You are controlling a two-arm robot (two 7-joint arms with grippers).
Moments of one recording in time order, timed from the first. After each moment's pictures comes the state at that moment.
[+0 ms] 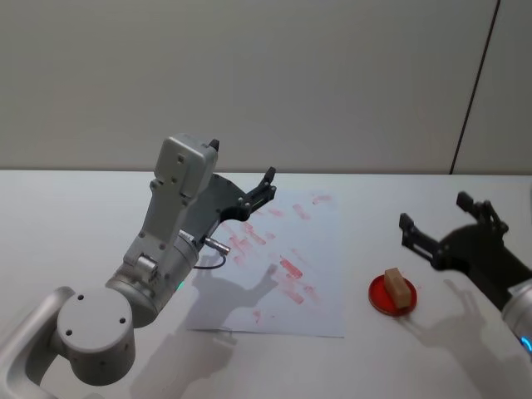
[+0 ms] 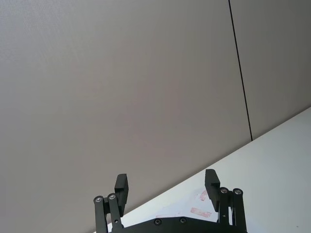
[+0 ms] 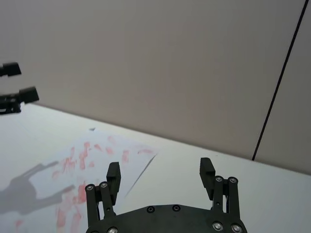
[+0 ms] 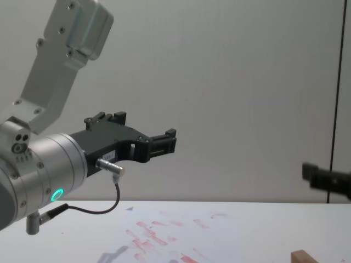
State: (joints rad) left arm -0.24 0.38 0.45 -1.63 -0.20 0.01 -0.01; right arm -0.08 0.38 -0.22 -1.83 0.30 0.10 0.10
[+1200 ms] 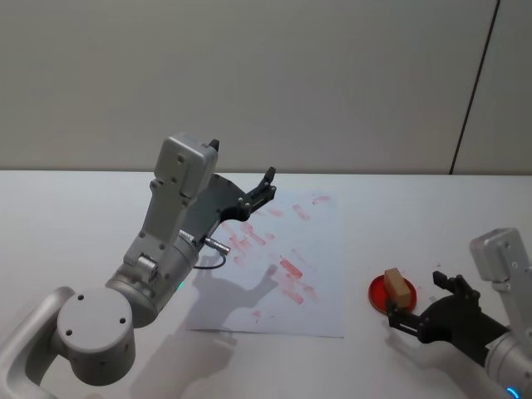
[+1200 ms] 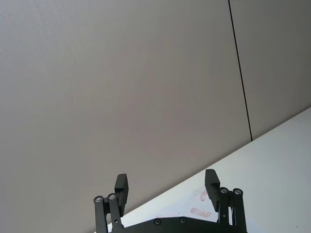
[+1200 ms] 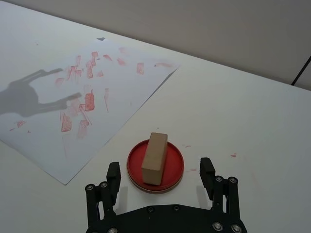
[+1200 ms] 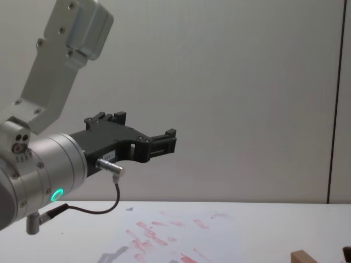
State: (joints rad) left arm -0.24 0.38 0.45 -1.63 -0.20 0.01 -0.01; right arm -0.10 0.39 -0.25 -1.74 0.21 0.30 0.20
